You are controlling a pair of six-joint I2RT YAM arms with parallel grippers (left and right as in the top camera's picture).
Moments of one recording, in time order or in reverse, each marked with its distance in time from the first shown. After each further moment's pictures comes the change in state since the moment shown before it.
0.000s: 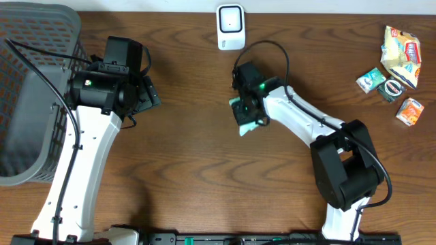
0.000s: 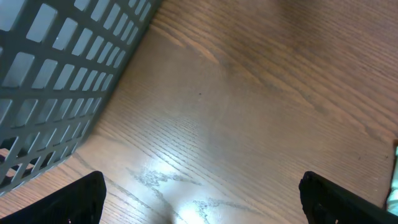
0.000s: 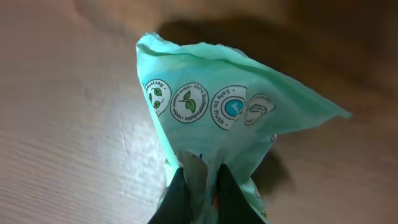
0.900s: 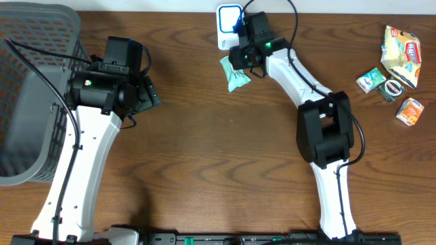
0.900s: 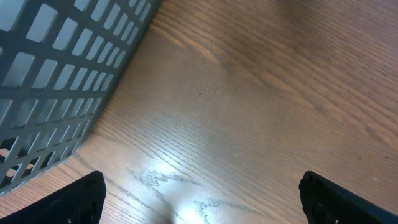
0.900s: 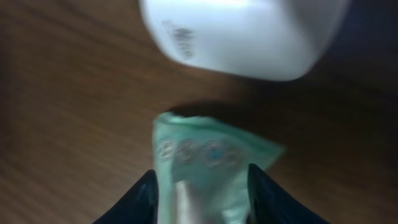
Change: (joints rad) left arm 0.000 0.000 0.000 0.000 0.000 0.000; right arm -0.129 0.400 0.586 0.132 -0.133 -0.054
